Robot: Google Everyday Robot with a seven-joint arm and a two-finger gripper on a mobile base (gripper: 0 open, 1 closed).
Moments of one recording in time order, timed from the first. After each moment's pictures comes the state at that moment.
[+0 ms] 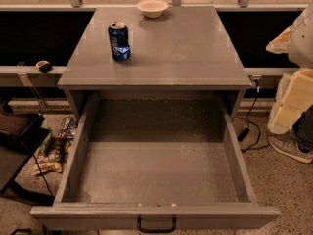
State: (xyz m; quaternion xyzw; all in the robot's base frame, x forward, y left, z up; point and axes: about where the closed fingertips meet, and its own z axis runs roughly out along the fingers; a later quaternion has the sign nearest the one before) arm 0.438 -0.216 0.979 -0.60 0.78 -0.04 0.16
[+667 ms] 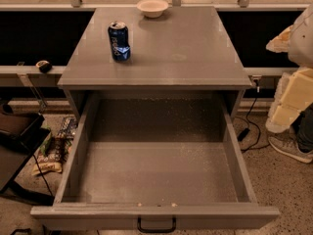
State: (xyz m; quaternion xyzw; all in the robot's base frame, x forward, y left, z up) arm 0.442 -0.216 0.978 -0.60 0.78 -0.04 0.18
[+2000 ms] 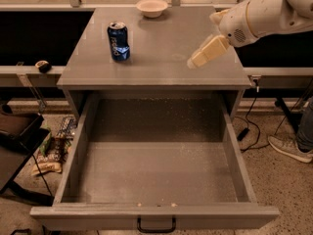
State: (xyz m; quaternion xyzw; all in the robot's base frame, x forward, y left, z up) arm 0.667 -0.132 0.950 -0.51 0.72 0.11 0.45
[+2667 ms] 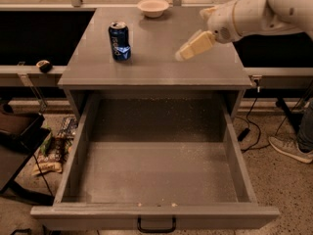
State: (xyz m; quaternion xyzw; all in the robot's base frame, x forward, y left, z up) arm 0.705 -0.100 0.948 -0.50 0.70 0.14 0.48
